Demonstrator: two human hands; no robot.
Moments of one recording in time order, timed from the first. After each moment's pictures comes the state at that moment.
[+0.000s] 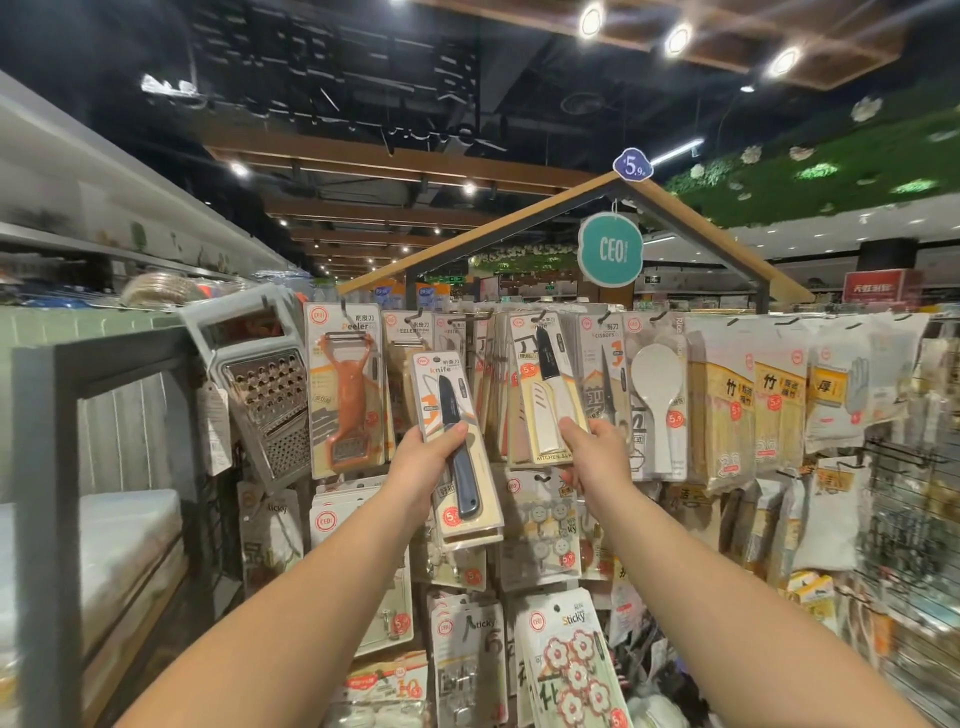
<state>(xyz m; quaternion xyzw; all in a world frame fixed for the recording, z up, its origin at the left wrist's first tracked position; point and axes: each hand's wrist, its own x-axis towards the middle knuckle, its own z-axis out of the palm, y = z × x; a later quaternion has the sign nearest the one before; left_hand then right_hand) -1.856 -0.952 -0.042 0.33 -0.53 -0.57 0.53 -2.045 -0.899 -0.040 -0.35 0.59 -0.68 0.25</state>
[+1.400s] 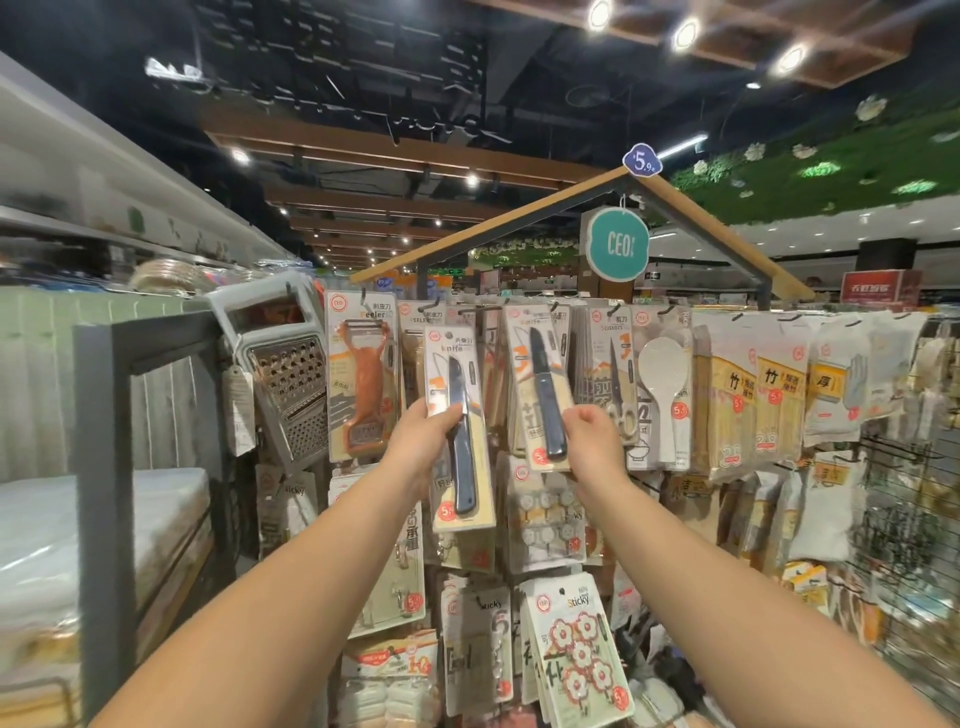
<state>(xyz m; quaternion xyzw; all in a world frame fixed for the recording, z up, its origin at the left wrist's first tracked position) -1.831 -0.937 -0.026 0.36 -0.57 -0.53 0.52 -2.006 -0.876 -0.031 -0.40 0.61 -0.66 0.17</state>
